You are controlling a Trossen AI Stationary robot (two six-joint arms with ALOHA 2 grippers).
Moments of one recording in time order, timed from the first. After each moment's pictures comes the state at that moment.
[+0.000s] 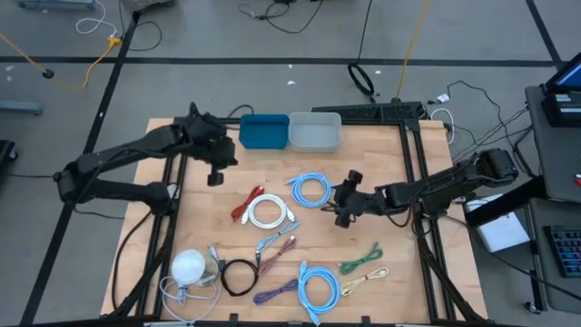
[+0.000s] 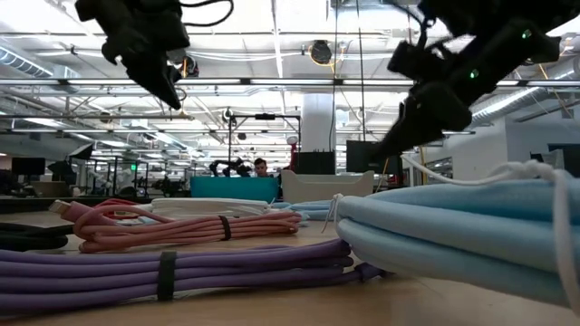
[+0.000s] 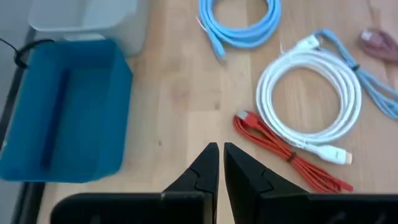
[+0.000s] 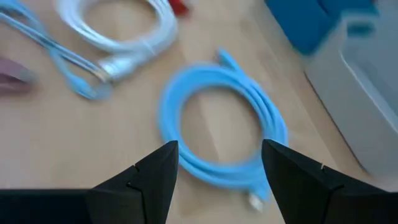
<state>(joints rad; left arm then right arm) 0.49 1.07 0.92 -0.78 0.20 0.46 0.17 1.34 0.59 -0.02 0.52 0.16</state>
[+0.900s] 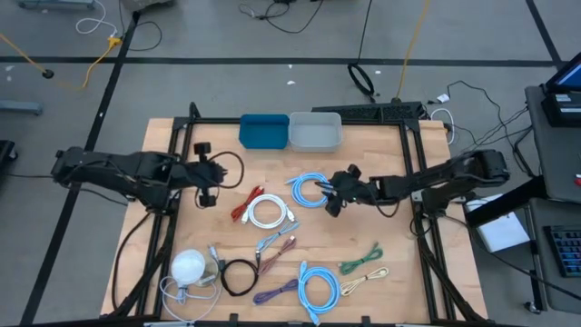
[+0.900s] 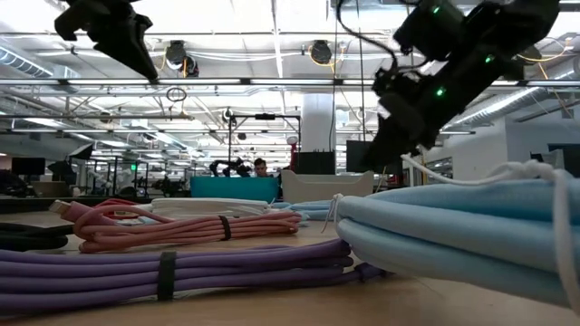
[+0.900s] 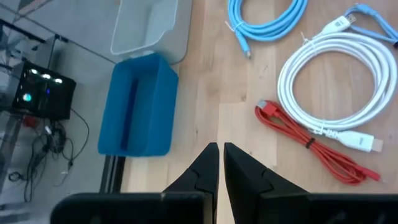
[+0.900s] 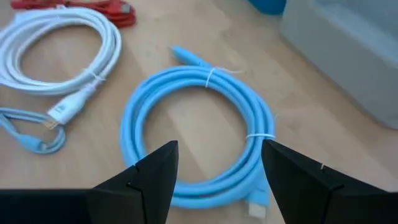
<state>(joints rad) -0.10 0.92 0.92 -0.91 -0.48 0.13 0.01 1.44 0.59 0.11 0.41 0.39</state>
